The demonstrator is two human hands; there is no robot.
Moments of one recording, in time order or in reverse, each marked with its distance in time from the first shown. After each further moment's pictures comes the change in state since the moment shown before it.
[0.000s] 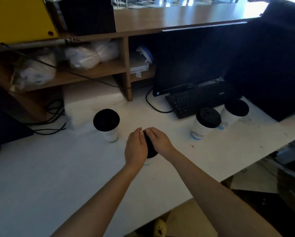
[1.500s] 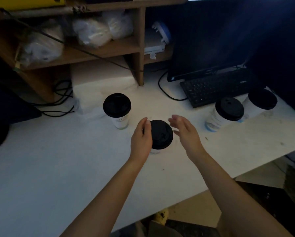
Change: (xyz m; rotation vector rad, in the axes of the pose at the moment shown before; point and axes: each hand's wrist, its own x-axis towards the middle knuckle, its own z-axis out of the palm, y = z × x) left_hand -0.008 -0.009 -0.021 -0.377 -0.063 -0.188; right_hand -0.016 0.014 -0.018 0.243 0.211 0.054
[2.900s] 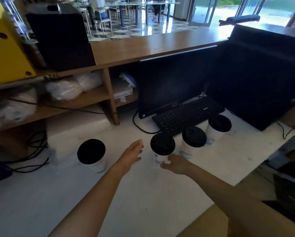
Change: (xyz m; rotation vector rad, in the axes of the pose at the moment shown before) left_hand 0.067 0.049 0.040 0.038 -0.476 -0.196; right_hand 0.047 0.020 -0.076 -0.733 -0.348 0.213
